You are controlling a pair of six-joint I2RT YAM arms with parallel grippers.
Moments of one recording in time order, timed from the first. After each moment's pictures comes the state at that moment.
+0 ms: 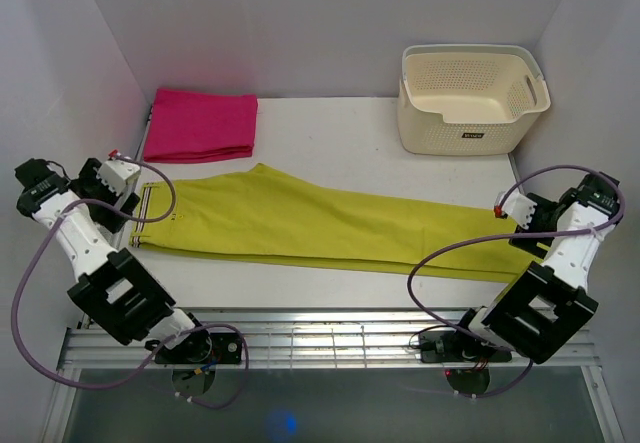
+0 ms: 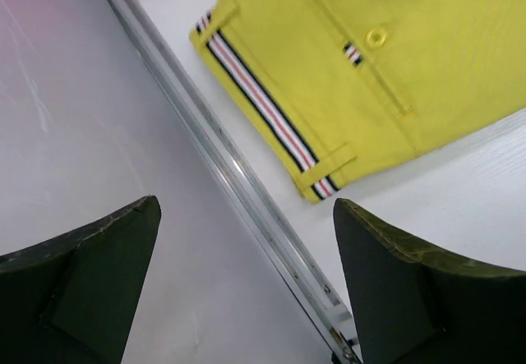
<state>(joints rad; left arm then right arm) 0.80 1.47 1.30 -0.96 0.61 1.44 -0.68 1.29 1.03 -1.02 -0.24 -1.82</state>
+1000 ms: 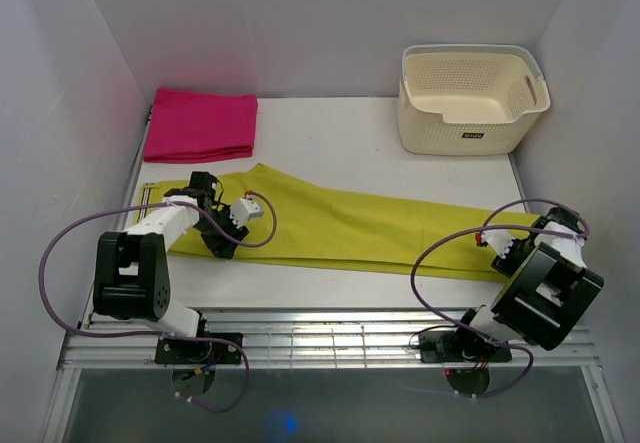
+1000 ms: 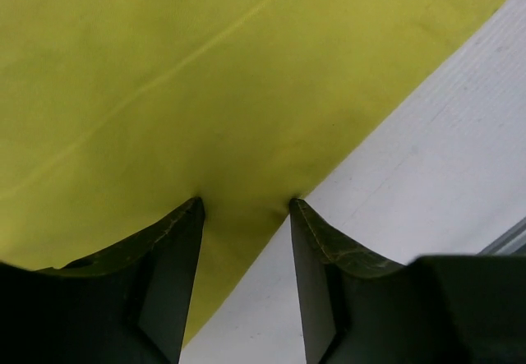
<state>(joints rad) -0.07 1.51 0.85 -0.75 0.31 0.91 -0.67 1.34 0.72 -0.81 -0.10 -1.68</state>
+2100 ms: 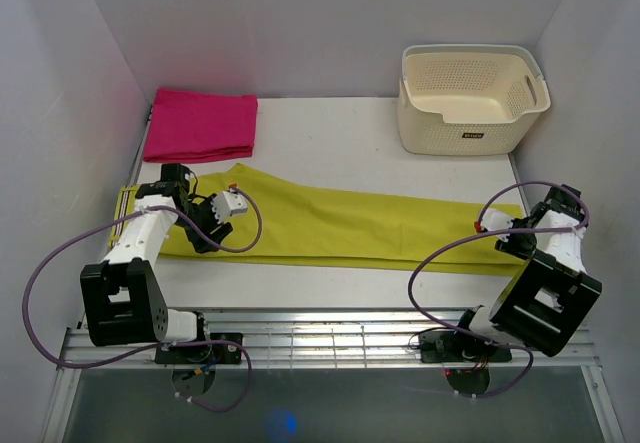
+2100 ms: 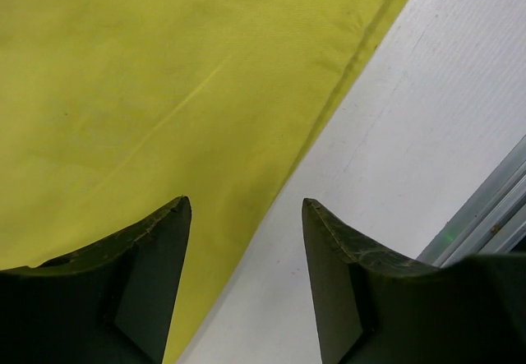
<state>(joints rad) 0.07 1.35 0.94 -0.94 0.42 1.18 -0.56 1.31 0.83 -0.81 -0.12 -1.77</state>
